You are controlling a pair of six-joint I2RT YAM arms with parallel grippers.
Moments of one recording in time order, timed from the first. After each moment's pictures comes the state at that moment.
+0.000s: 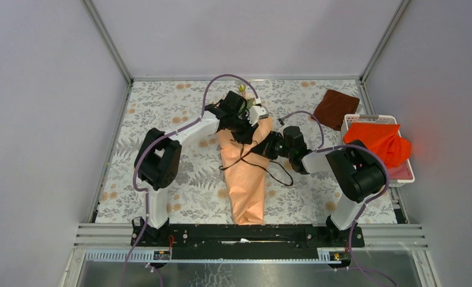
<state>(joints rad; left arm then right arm) -0.57 1.97 1.52 -0.51 0.54 0.37 0.48 1.74 0.64 0.63 -0.40 0.93</state>
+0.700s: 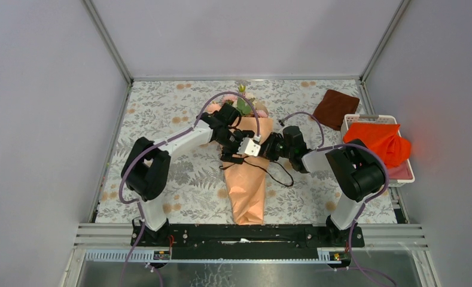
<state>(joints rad) -0.59 1.79 1.35 -0.72 0.62 1.26 0.46 1.75 0.65 0.56 -0.40 0.92</state>
